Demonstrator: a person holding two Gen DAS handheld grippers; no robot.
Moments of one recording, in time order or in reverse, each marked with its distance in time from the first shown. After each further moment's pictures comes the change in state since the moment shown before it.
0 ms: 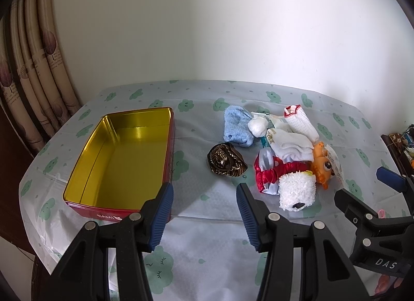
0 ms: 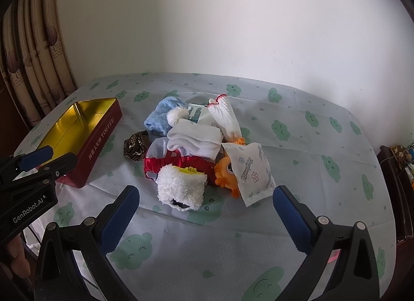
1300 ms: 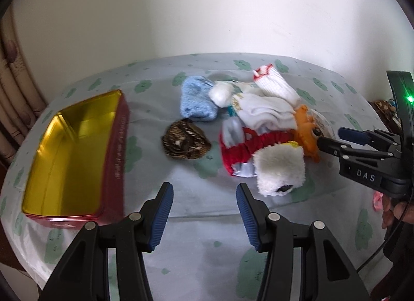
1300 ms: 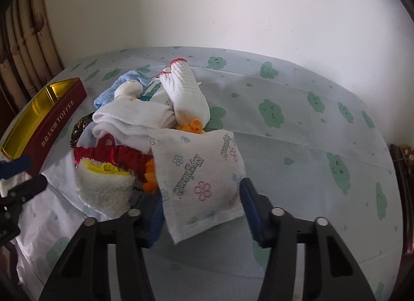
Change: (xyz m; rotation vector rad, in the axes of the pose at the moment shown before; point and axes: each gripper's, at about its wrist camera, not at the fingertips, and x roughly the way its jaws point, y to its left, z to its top) left arm 0.056 -0.043 -0.013 0.132 0.116 -0.125; right arm 0.089 -0.068 -0.002 -0.027 0.108 0.020
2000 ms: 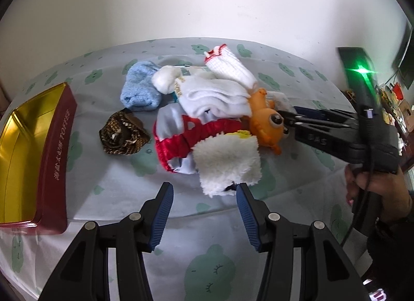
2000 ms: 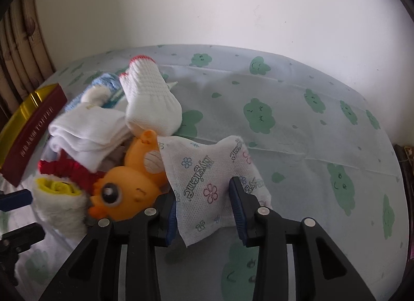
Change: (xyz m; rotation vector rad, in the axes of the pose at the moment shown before) left arm 0.024 -0.034 0.002 0.037 0.062 -0.190; right arm 0.039 -0.033 0.012 0.003 -0.001 -0.009
